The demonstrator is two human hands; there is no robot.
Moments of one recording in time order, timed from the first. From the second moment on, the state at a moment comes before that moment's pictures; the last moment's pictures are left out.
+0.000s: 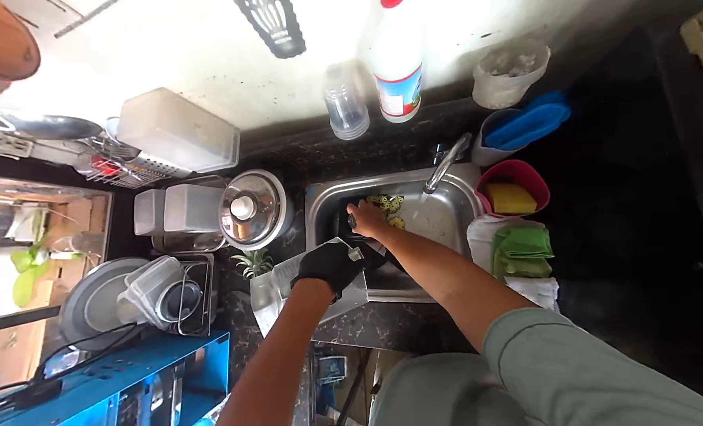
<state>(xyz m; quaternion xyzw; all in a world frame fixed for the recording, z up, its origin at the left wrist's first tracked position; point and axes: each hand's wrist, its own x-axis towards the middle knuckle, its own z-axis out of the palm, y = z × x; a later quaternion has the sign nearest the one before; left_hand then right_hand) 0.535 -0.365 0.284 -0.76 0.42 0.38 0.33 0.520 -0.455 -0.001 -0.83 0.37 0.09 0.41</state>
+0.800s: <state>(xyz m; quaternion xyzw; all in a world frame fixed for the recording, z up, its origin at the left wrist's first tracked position) 0.559 -0.305 0.293 -0.83 0.39 0.36 0.17 0.369 -0.451 0.004 0.05 0.34 -0.18 0.92</state>
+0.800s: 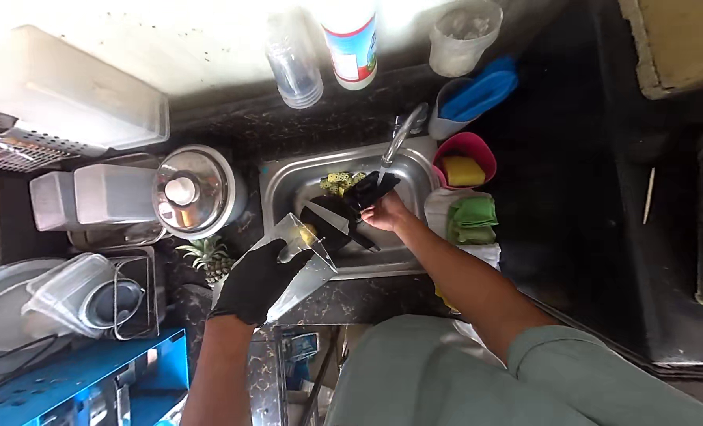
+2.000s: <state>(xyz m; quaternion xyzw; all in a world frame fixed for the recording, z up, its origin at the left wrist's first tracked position) 0.557 -0.280 0.302 -0.84 0.38 0.36 0.11 0.318 -0.434 0.000 0.01 0.25 -0.27 0.93</state>
